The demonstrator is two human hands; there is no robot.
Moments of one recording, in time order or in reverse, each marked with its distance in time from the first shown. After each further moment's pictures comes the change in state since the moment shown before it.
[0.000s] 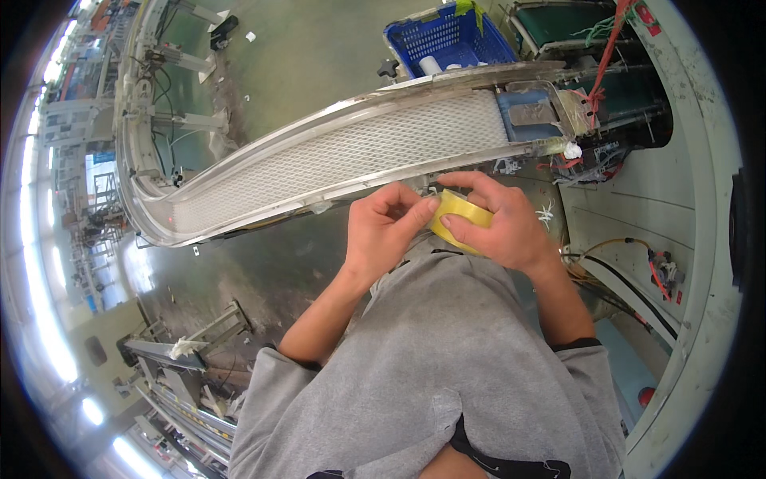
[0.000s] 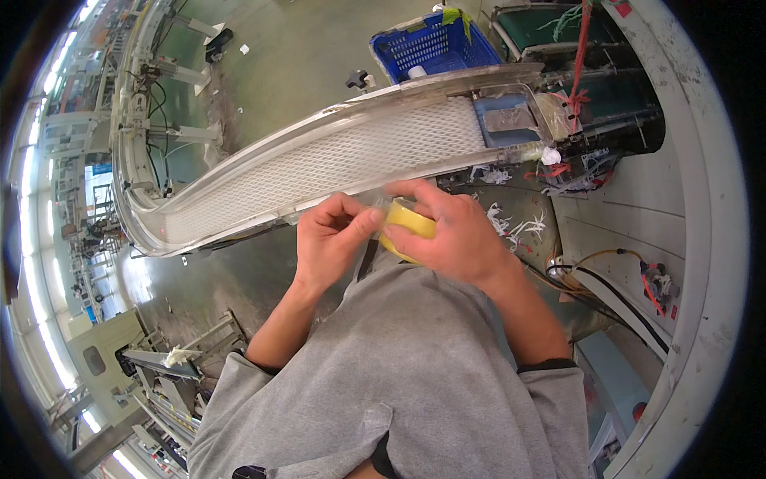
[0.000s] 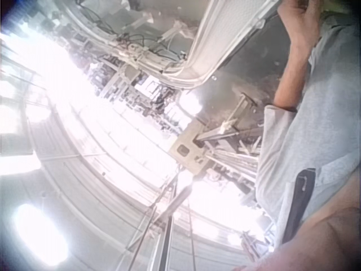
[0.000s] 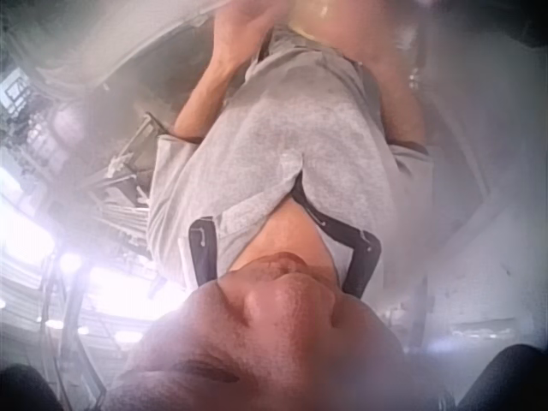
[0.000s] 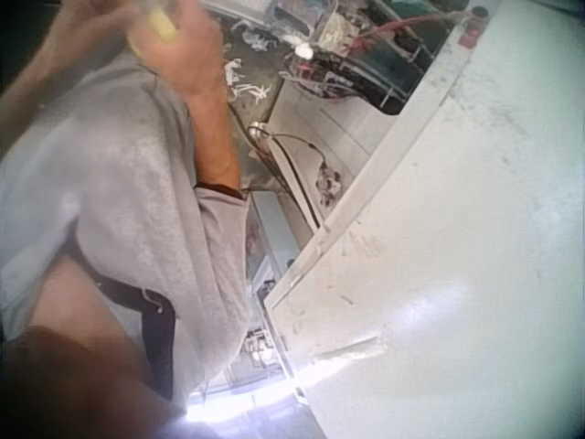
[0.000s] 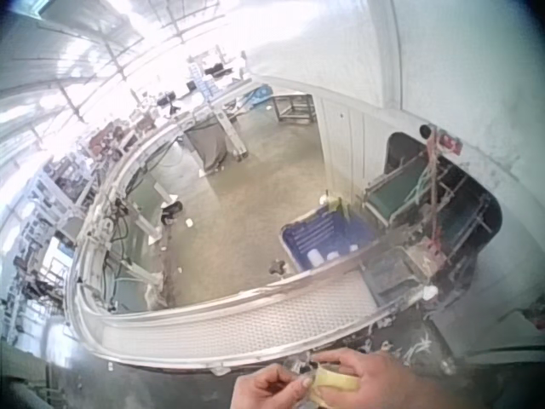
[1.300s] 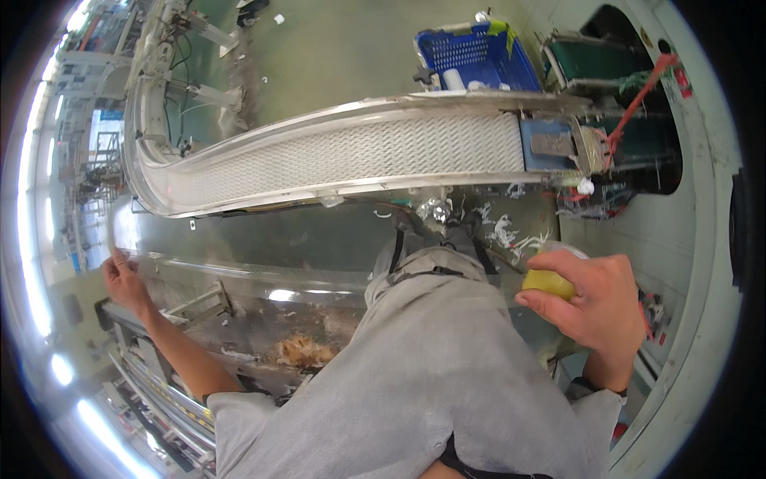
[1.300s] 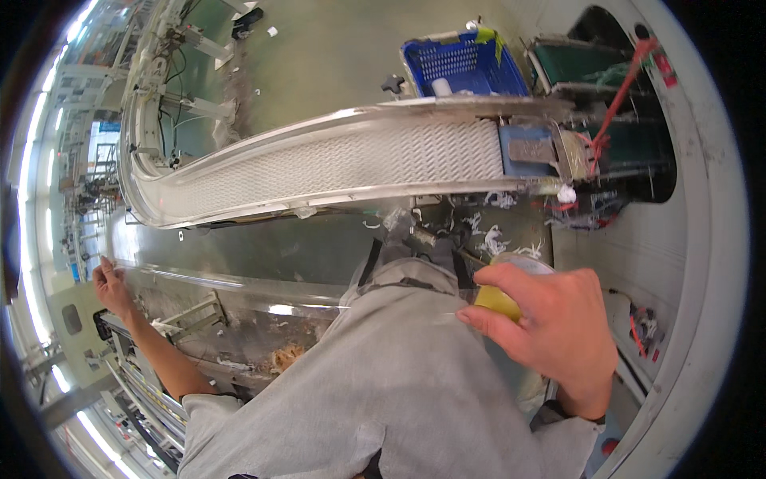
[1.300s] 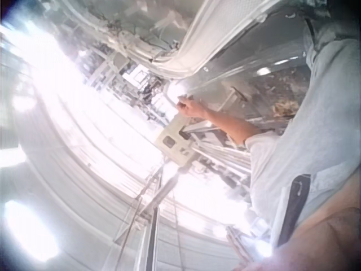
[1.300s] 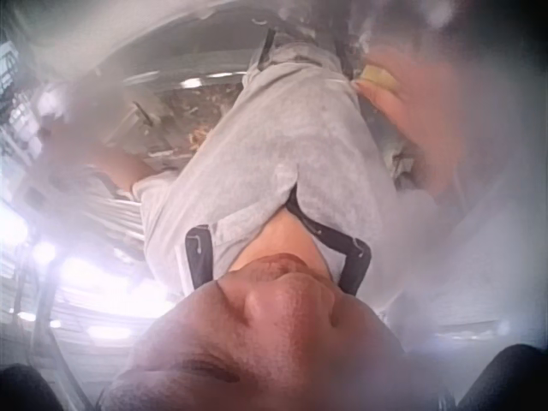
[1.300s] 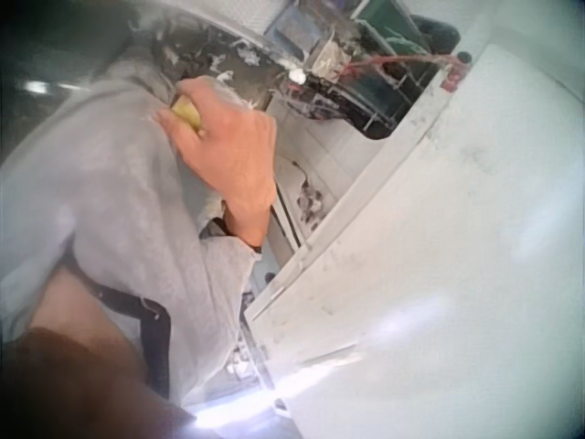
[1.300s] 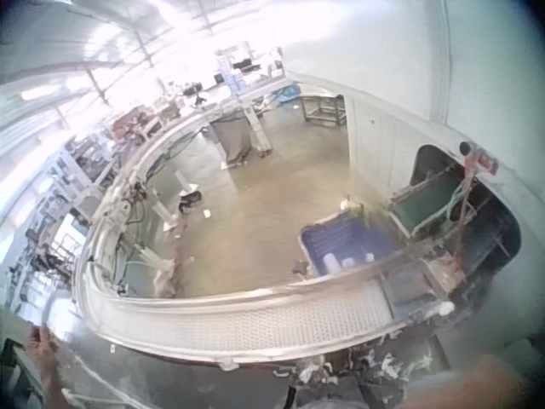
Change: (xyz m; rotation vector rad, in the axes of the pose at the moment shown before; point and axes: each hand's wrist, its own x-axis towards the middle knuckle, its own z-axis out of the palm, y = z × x) left_hand -0.202 0.030 -0.397 0.702 1.300 0.252; right_hand -0.050 -0.073 -0.052 -0.660 -0.049 -0.128
